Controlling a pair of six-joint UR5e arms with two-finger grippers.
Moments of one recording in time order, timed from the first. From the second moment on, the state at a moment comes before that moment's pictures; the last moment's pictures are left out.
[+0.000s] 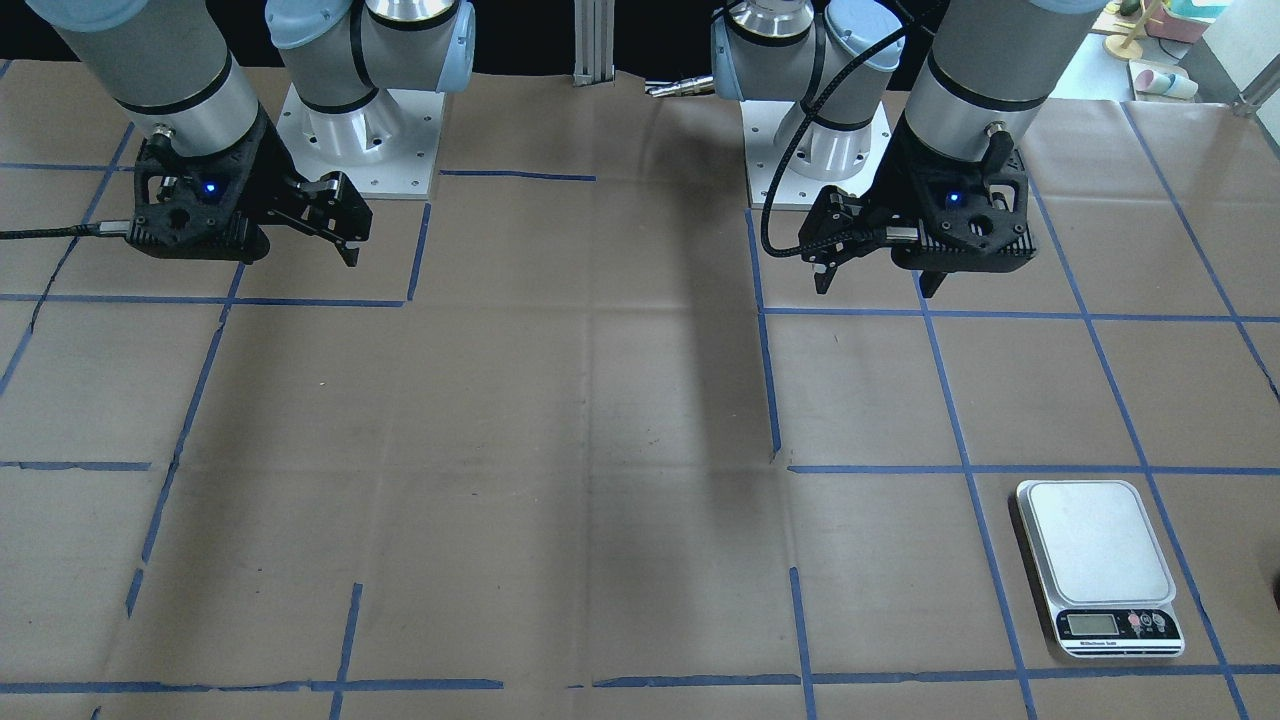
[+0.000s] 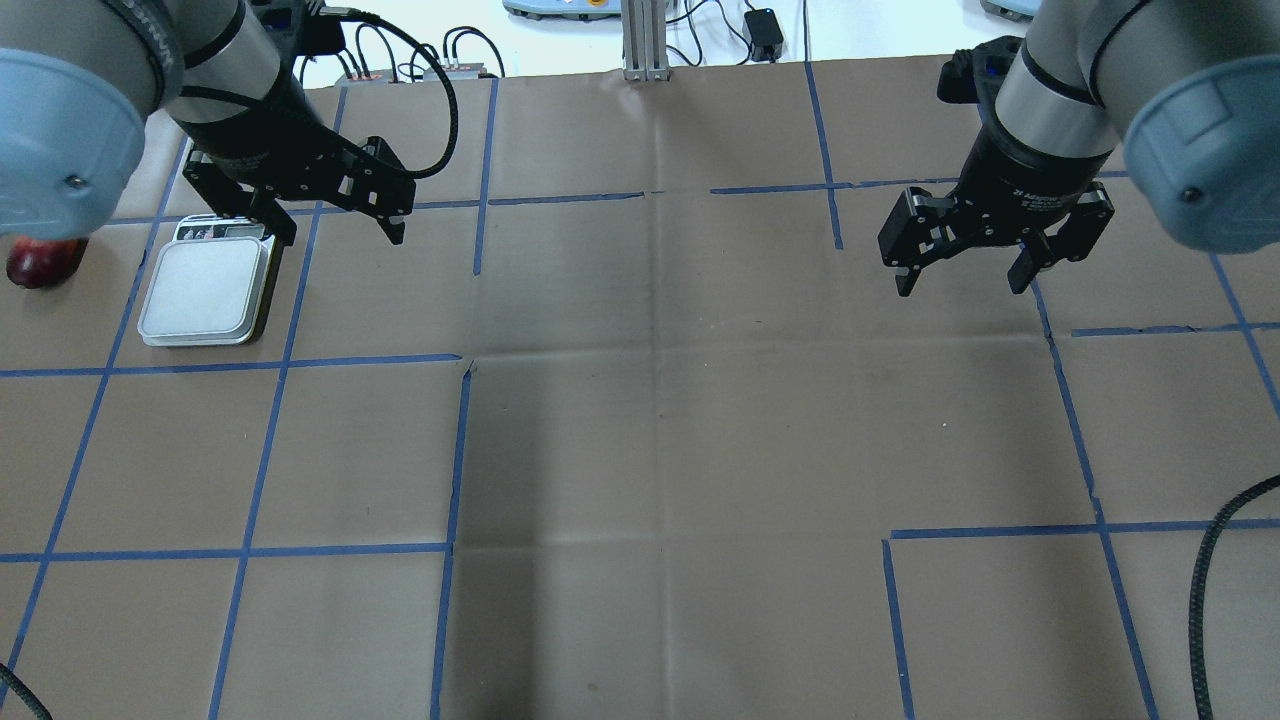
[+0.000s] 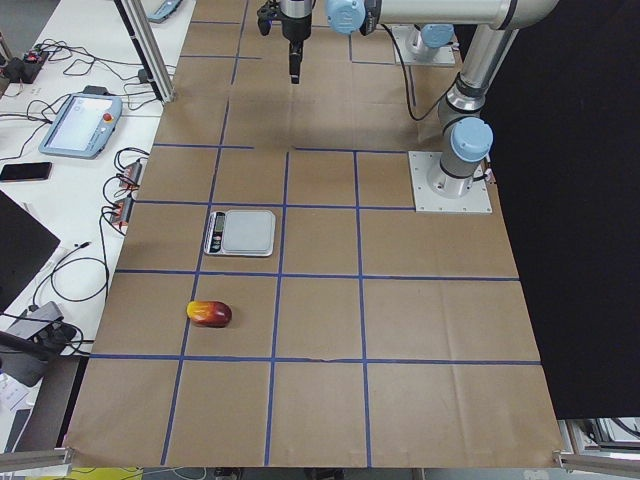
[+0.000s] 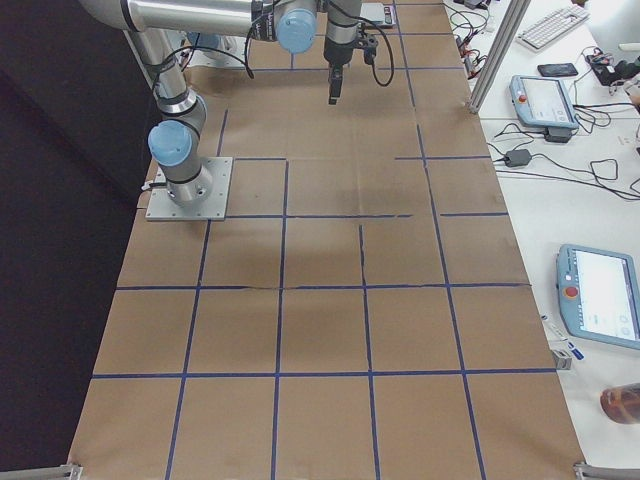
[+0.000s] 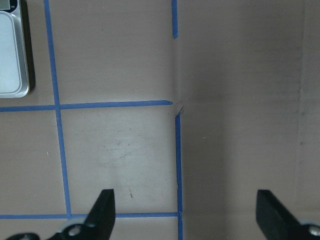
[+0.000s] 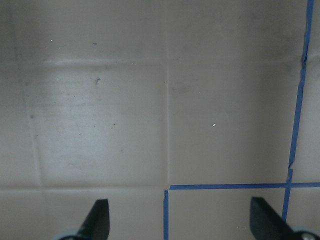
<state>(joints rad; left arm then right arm) -1.56 -1.60 -1.57 -1.51 1.58 0.04 1.53 -1.60 1.68 -1.57 -1.56 -0.02</state>
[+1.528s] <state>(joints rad) -1.21 -1.72 -1.43 -1.50 1.55 0.33 1.53 -1.60 1.68 -1.57 -1.56 -0.02</state>
